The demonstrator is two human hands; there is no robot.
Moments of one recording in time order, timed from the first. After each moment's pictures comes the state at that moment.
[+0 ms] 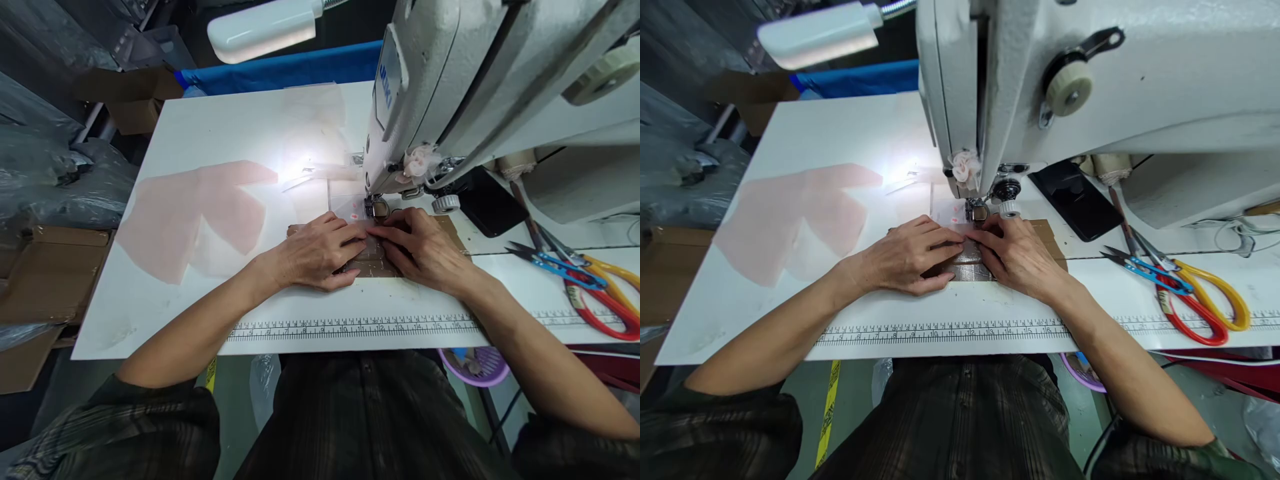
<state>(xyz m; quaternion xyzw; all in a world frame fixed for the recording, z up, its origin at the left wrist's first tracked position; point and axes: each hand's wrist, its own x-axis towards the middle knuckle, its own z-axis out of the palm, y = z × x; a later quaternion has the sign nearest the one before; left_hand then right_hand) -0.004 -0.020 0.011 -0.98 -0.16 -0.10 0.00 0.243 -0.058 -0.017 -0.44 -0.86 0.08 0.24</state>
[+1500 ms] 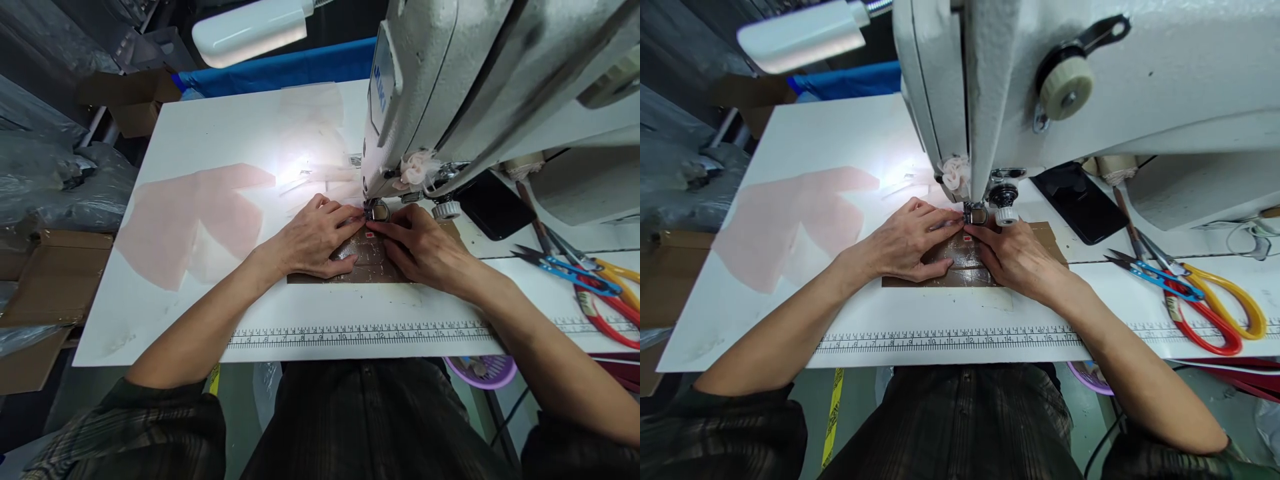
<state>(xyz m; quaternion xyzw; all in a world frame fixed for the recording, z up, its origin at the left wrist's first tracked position) -0.004 0.005 0.007 -0.97 -0.22 -0.09 -0.02 0.240 -0.046 -0.010 -0.45 -0.87 0.07 0.22</state>
